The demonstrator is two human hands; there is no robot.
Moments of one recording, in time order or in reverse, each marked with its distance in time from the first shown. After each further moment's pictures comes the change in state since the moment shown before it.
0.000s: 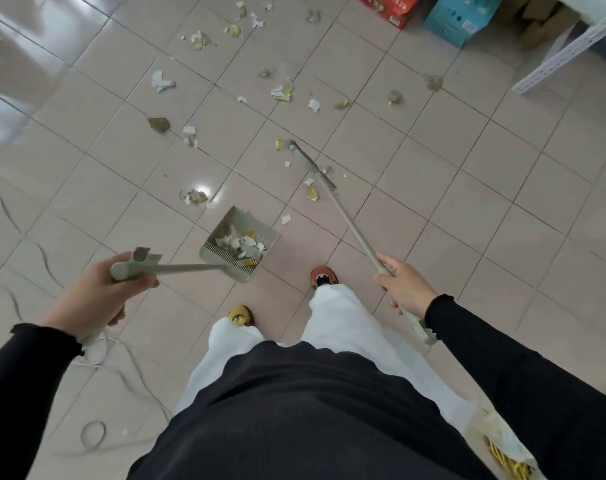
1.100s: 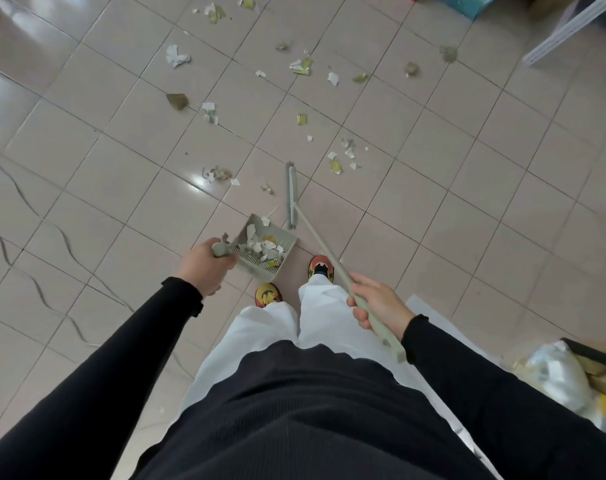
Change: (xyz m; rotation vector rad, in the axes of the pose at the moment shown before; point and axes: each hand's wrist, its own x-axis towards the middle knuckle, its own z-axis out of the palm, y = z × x) left_hand 0.030 -0.118 0.005 0.058 -0.097 -0.085; right_hand -0.084 -0.032 0.228 0.608 -0.144 0.166
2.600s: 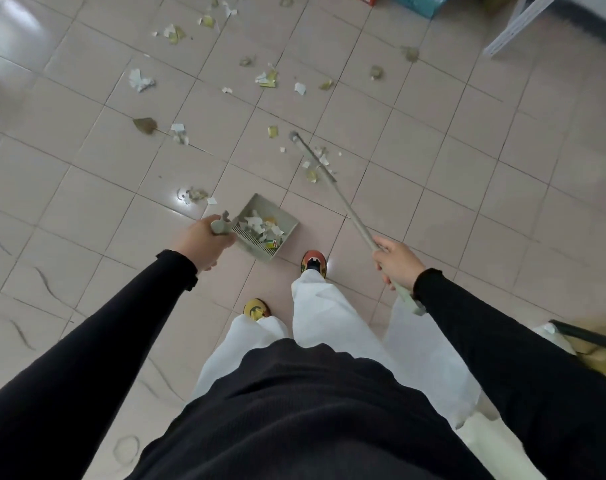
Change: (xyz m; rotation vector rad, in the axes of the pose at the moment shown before) left_hand 0.043 0.097 0.013 0.176 -0.074 0.173; right_hand 0.042 -0.060 -0.106 -0.457 0.268 -0.128
